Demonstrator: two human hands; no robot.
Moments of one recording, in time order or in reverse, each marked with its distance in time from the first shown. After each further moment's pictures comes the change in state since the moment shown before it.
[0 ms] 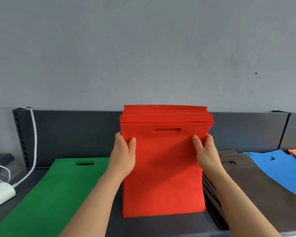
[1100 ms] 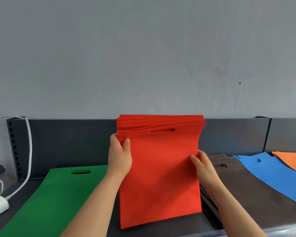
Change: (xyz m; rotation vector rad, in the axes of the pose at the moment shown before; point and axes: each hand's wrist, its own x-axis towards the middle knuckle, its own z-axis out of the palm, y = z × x) left_hand 0.008 0.009 -0.008 -0.242 0.123 -0.031; right_hand -0.020 0.026 -0.012 0.052 -0.072 0.094
